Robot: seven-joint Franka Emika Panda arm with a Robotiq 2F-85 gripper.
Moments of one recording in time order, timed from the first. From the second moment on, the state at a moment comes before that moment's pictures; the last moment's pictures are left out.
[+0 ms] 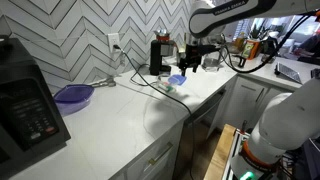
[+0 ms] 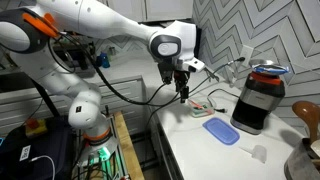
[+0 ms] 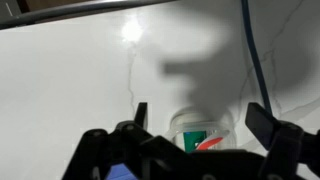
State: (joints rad) arm -0.17 -0.40 -0.13 -2.35 -0.07 1.98 0.02
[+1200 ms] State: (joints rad) arm -0.34 -0.09 -0.33 -2.11 0.03 2.05 0.23
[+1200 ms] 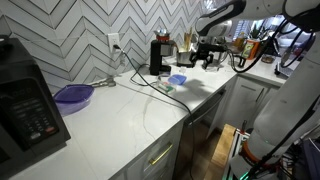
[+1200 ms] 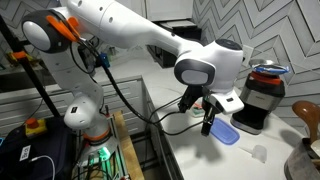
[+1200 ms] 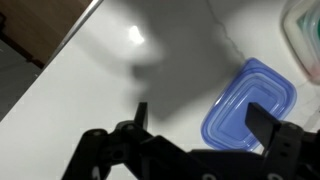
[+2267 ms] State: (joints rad) arm -0.35 0.27 -0.37 -1.97 -0.01 2.53 0.35
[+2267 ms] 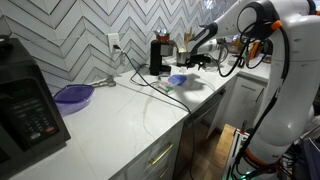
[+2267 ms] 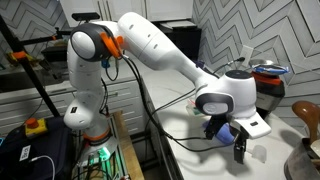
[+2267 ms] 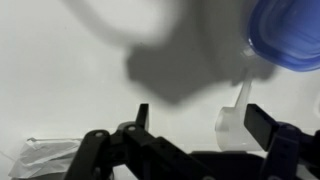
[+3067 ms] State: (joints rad) arm -0.29 0.38 -0.37 -1.86 -0.03 2.53 0.49
